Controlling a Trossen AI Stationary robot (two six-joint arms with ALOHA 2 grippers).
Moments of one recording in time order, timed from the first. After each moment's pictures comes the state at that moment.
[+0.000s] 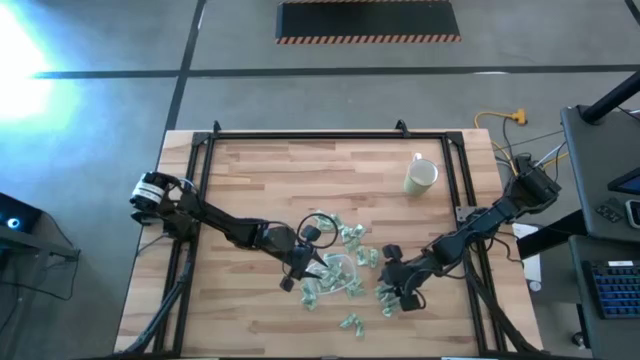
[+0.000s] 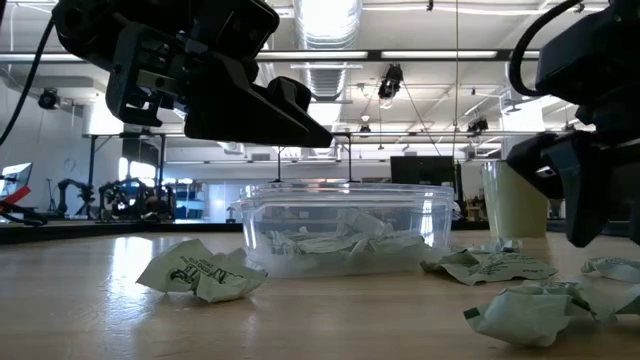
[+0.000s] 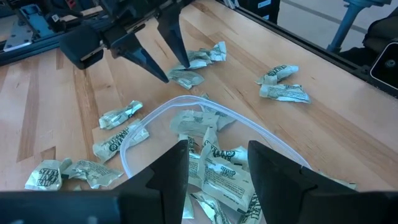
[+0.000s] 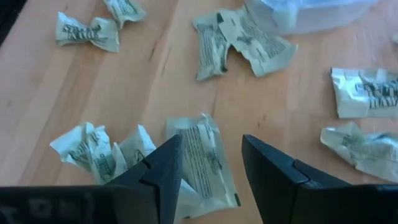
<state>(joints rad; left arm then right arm) -0.24 1.70 0.75 0.54 0.15 0.21 0.58 1.53 0.53 0.12 0.12 0.40</state>
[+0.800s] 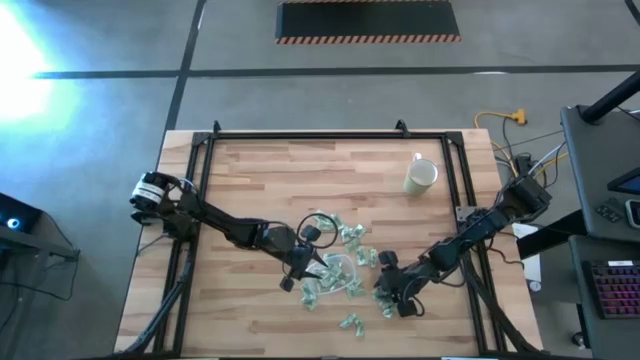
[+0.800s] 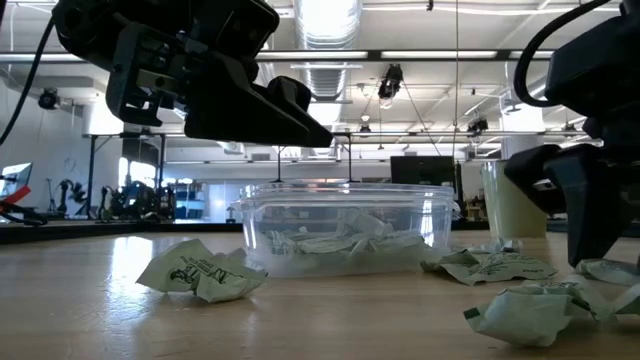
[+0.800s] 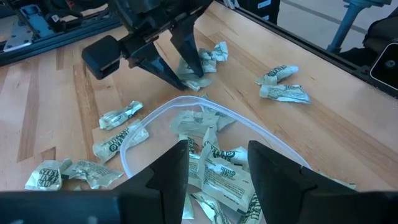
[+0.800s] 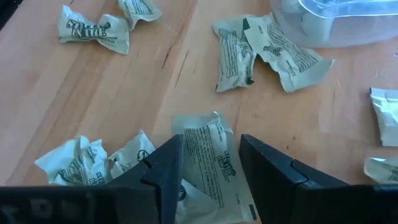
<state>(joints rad) -0.24 1.70 0.75 0.54 0.15 0.21 0.61 1.67 0.54 0.25 0.15 0.36</state>
